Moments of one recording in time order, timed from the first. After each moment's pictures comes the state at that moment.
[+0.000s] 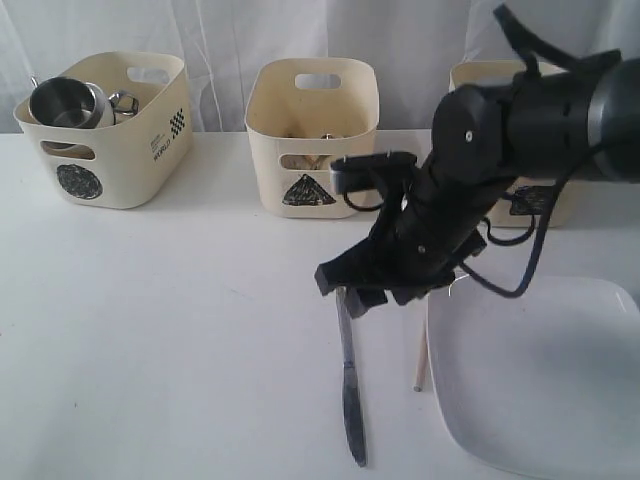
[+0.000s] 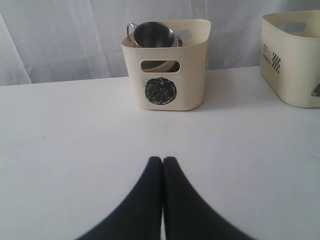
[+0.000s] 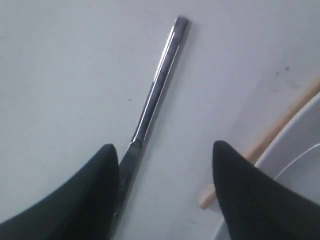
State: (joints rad) left arm -0.03 0.00 0.02 -0.11 0.16 0.15; right arm 0.40 1.75 -1.15 0.20 0.73 -0.01
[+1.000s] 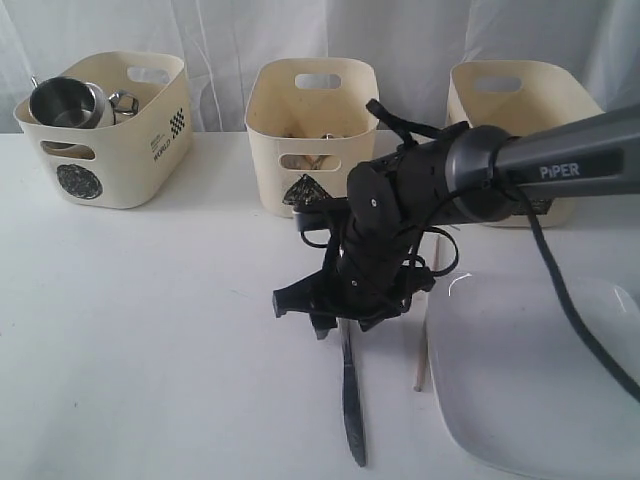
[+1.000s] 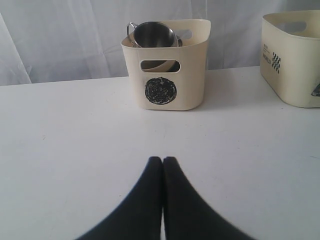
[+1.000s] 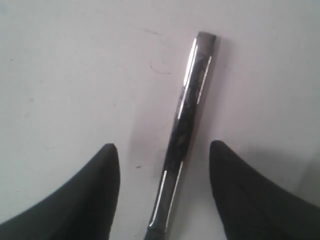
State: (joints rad) left arm -0.03 0.00 0.02 -0.11 0.16 0.15; right arm 0.49 2.00 -1.27 0.05 0.65 0.30
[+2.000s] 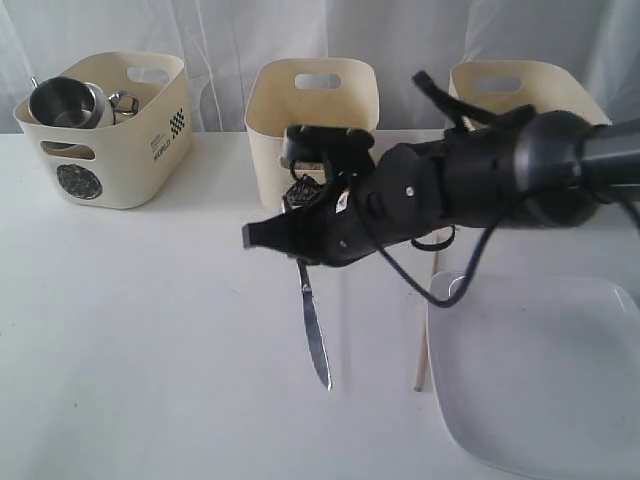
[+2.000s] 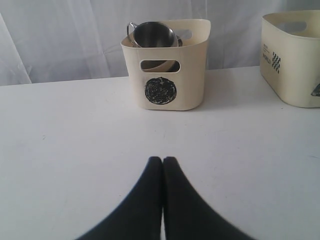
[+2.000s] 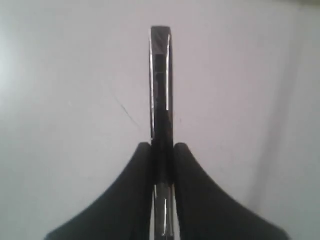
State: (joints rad) left arm -0.03 0.00 0.02 -0.11 0.16 0.15; right arm 0.52 1.80 -1.12 0.23 0.20 0.16
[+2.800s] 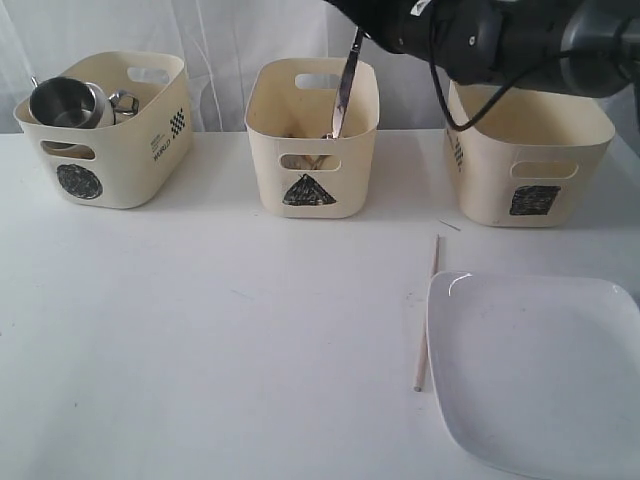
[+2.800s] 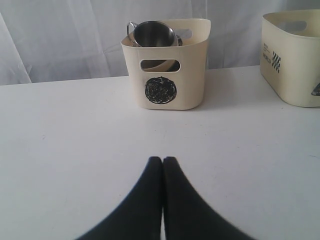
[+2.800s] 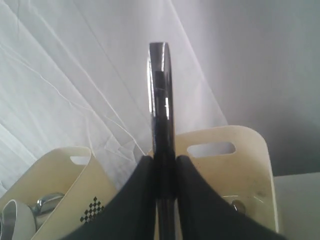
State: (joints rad) left arm -0.03 0.00 0.02 -0.11 0.16 0.15; right arm 0.25 1.93 -1.53 0.23 -0.16 0.18
